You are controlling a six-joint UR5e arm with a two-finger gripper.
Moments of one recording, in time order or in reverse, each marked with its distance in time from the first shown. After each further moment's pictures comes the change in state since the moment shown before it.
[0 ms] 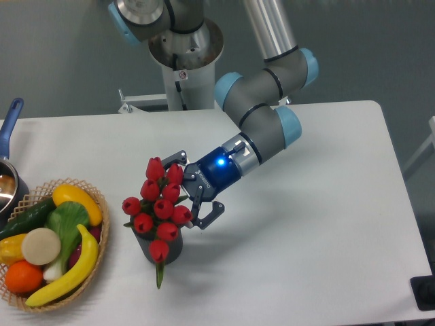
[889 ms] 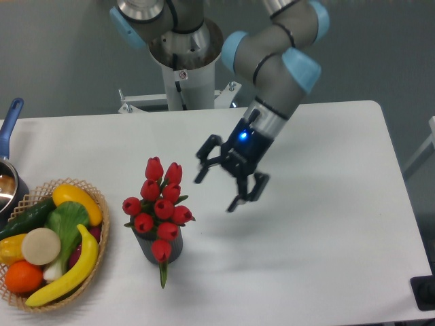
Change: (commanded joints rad) arm 0.135 0.242 0.050 -0.005 0.790 -0.006
